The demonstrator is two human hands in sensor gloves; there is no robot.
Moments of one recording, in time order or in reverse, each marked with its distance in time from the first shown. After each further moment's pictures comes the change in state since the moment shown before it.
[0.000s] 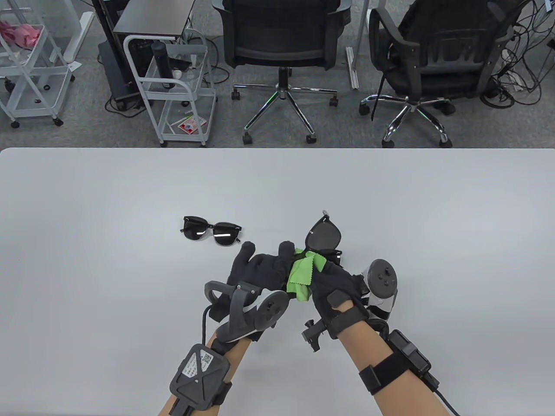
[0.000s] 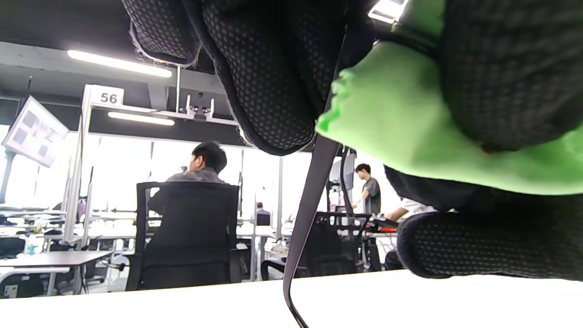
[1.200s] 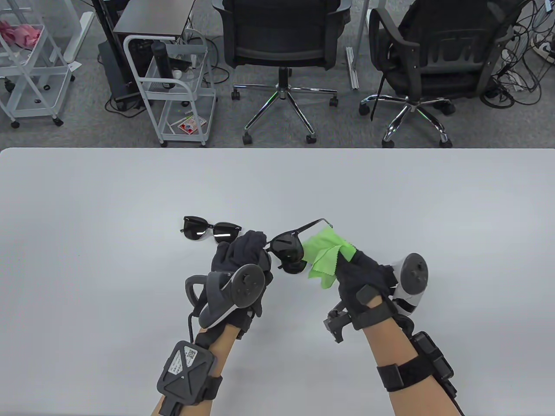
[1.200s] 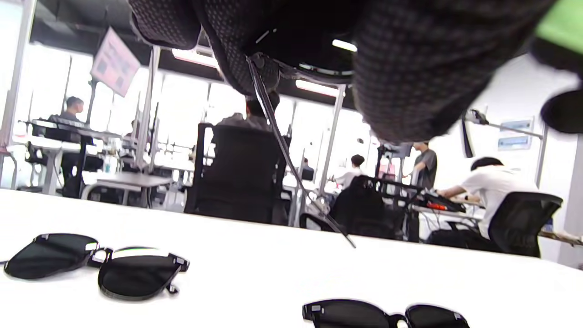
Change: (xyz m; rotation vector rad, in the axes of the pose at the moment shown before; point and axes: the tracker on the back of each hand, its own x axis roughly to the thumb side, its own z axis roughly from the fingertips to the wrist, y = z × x) left_hand -0.045 -0.014 -0.006 -0.212 0.198 0.110; right_hand 0.056 -0.047 0.006 -0.107 -0.283 -0.005
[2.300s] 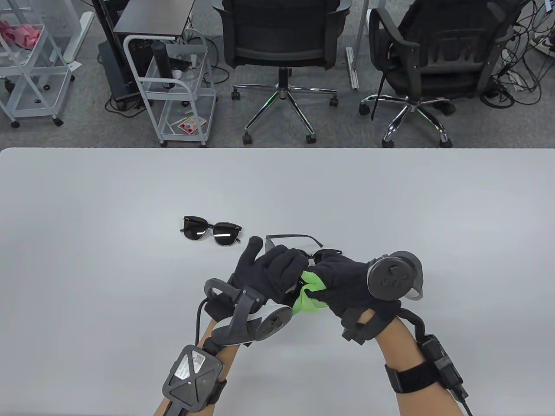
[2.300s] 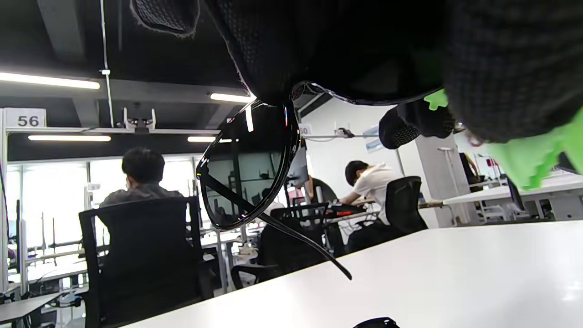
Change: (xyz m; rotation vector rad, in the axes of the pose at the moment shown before) left_hand 0.048 0.014 0.024 0.205 -0.407 -0.197; right_hand 0.032 0.042 -0.004 0.532 -0.210 0.705
